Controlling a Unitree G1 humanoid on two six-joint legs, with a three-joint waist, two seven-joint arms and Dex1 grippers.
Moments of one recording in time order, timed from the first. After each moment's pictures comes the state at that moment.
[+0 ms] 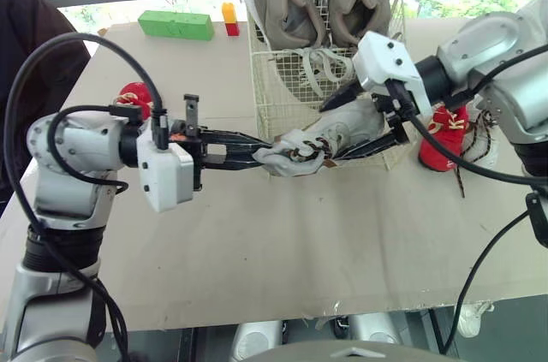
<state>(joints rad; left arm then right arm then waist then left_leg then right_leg) -0.51 0.84 0.06 -0.19 -0.41 -0.42 -1.42 -1.17 -0.78 0.45 -0.07 0.40 0.68 1.43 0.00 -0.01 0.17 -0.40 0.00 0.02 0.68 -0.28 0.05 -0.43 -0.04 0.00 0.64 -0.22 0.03</state>
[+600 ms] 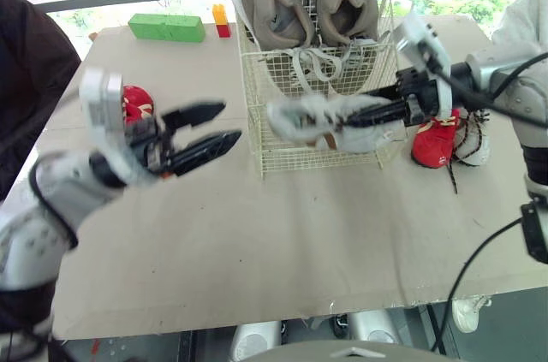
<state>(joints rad) -0.03 0.87 0.35 -0.43 -1.35 0.59 -0.69 -1.01 -0.69 0.06 -0.09 0.62 1.12 1.19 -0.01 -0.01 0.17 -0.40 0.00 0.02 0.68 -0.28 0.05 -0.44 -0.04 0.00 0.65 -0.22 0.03</state>
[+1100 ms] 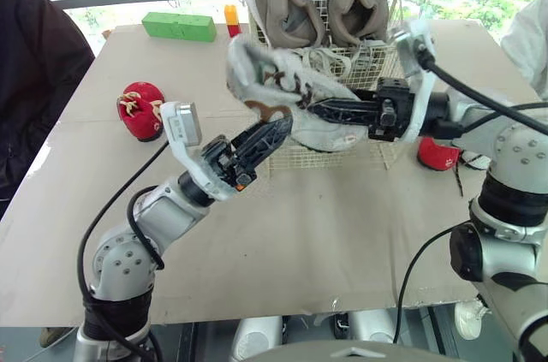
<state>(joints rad) -0.20 0.50 0.15 -0.50 -1.40 0.61 -0.39 -0.84 -0.32 -0.25 -0.38 0.92 1.37 0.62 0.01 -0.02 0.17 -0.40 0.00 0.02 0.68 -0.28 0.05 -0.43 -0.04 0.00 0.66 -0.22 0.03</state>
